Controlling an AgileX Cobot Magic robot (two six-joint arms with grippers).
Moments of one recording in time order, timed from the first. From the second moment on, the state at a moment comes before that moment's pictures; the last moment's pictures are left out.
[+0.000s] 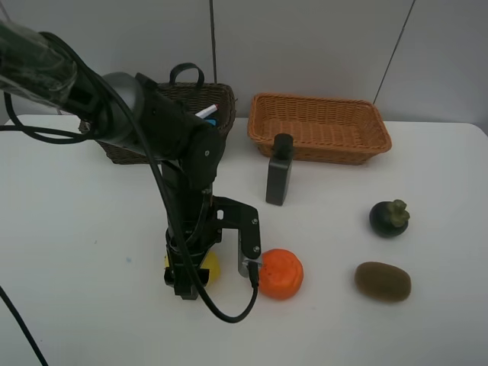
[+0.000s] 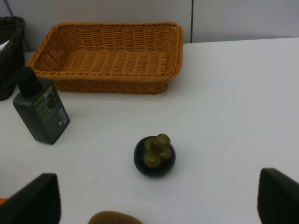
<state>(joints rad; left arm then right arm) -0.80 2.08 -1.14 -0.07 0.78 0.81 -0.11 0.00 -0.53 0.14 1.07 -0.11</state>
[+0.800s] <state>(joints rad) -0.80 2.02 -1.37 0.01 1.02 0.56 -0.11 0.00 -0.53 0.14 1.07 -0.11</state>
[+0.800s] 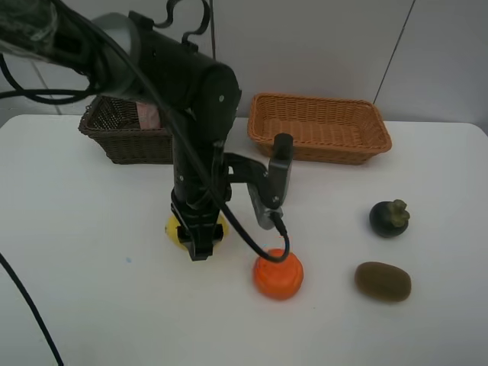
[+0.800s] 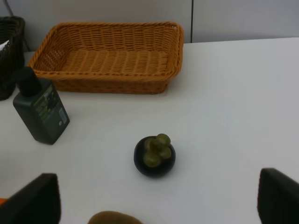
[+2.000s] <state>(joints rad) -0.69 2.55 -2.16 0.13 0.15 -0.14 -0.11 0.00 -0.53 0.14 1.07 -0.11</state>
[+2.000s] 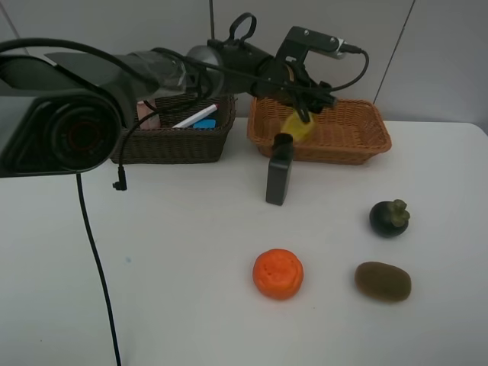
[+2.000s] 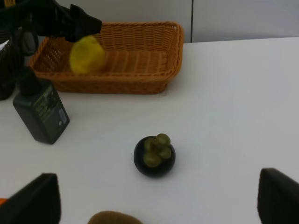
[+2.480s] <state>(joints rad) -0.69 2.34 -2.16 0.12 0.56 -0.21 -0.11 0.00 -0.53 0.14 1.07 -0.11</state>
